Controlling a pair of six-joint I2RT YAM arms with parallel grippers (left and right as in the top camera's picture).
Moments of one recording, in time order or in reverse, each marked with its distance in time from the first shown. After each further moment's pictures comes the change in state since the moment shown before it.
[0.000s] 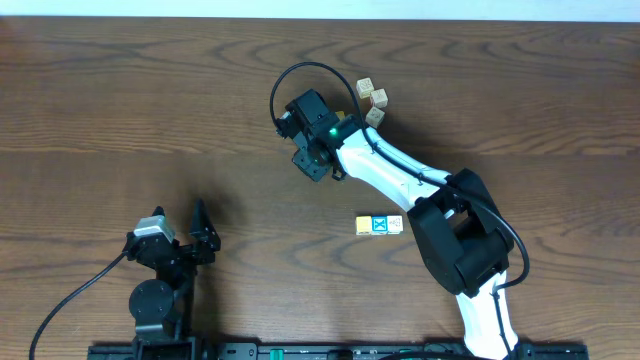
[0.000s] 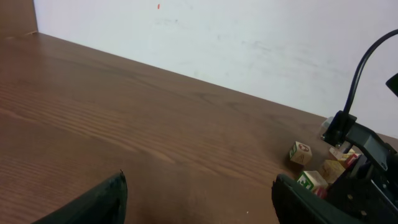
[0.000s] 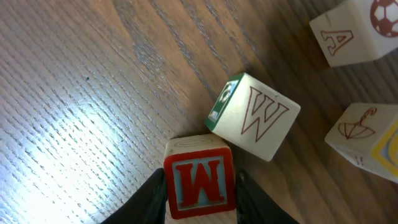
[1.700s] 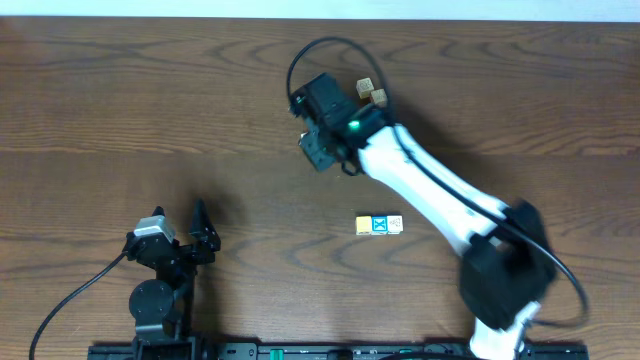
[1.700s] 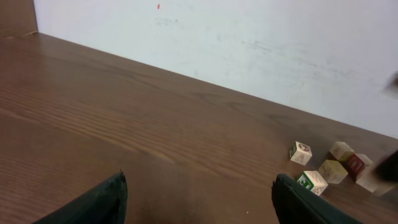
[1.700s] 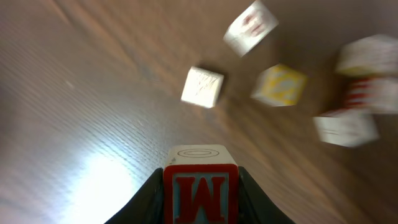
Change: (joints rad) left arm 0.000 0.000 0.000 0.000 0.000 0.000; right arm -0.003 -0.224 0.010 -0.152 0.047 0.214
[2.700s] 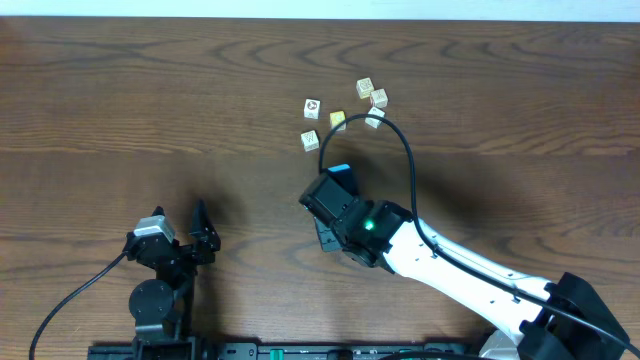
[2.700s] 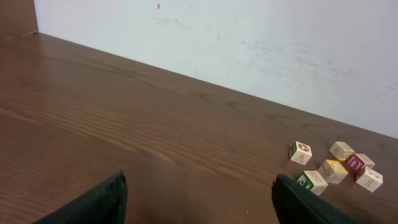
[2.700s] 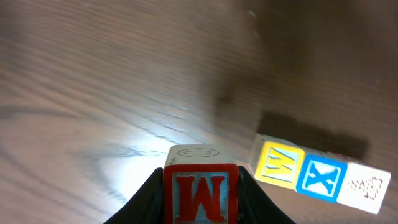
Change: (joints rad) left arm 0.000 0.000 0.001 -0.002 0.000 0.000; right arm 0.237 -0.370 -0.579 0.108 0.110 0.590
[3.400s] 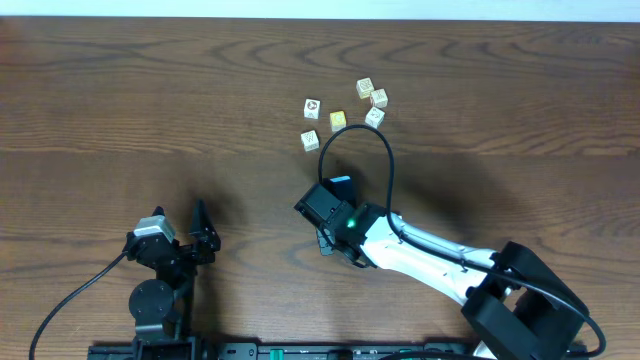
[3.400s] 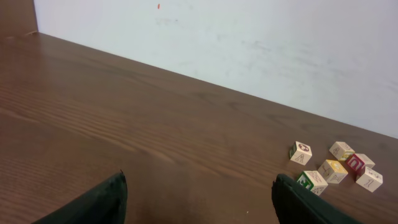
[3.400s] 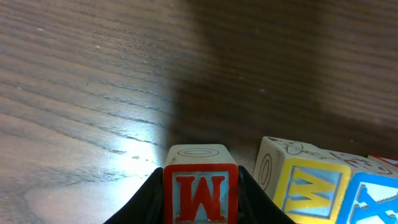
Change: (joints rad) left arm 0.000 0.000 0.000 0.000 0.000 0.000; right arm -0.002 0.164 -0.041 0.086 0.014 0.054
